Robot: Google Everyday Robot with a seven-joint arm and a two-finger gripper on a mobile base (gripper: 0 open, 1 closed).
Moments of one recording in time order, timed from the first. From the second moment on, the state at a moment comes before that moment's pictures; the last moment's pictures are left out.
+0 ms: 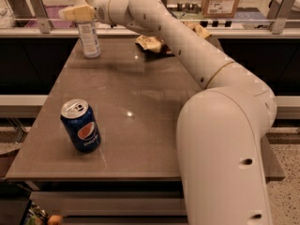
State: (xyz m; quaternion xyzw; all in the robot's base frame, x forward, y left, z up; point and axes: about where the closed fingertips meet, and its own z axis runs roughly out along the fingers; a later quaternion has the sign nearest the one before) arm 0.835 0.215 0.985 -0.35 0.64 0.34 0.59
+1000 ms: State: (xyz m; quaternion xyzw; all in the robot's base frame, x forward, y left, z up) arm 0.833 0.235 0.957 -0.33 0.65 0.34 0.59
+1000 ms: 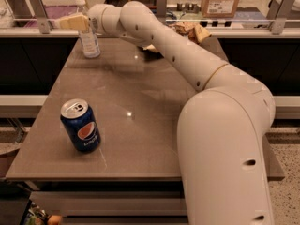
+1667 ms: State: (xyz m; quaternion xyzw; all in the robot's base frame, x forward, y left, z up) arm 0.831 0.242 0.954 -0.34 0.65 0.34 0.59
